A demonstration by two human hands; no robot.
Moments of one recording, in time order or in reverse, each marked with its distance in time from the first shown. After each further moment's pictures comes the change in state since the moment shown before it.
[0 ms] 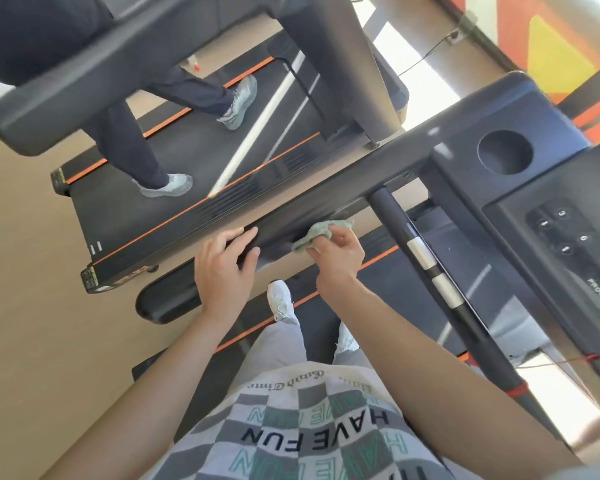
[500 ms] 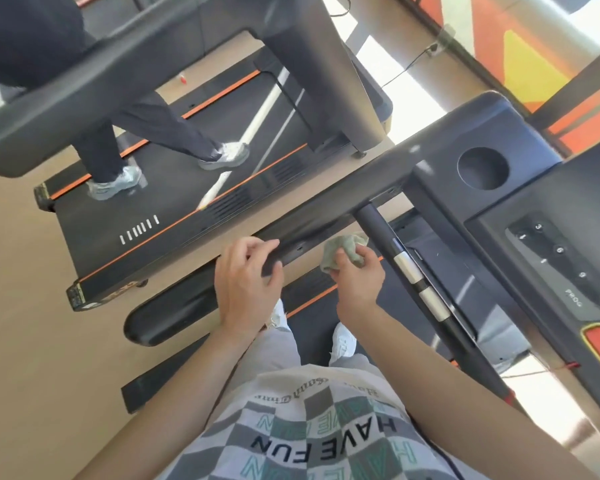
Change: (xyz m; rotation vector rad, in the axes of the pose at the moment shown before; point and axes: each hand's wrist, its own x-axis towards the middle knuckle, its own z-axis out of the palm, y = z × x) left_hand 0.011 0.055 0.002 -0.023 0.019 0.144; right_hand 0.001 -0.022 -0.038 -0.126 0.115 -0.117
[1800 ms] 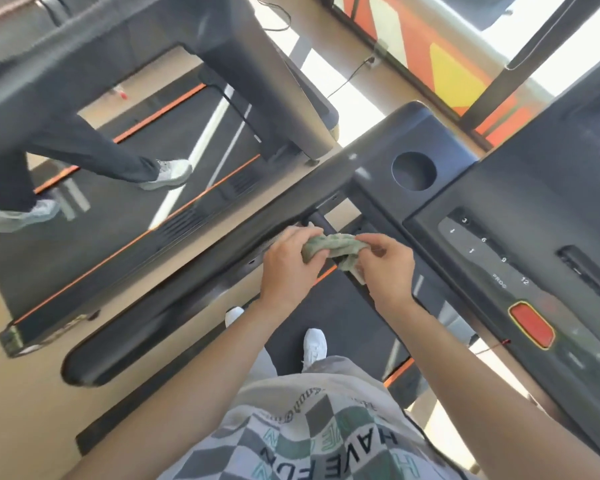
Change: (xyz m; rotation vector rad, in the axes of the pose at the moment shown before) left_hand 0.042 0.110 0.064 -0.467 -0.292 0.007; right_hand 0.035 -0.072 -0.097 -0.414 0.020 -0.397
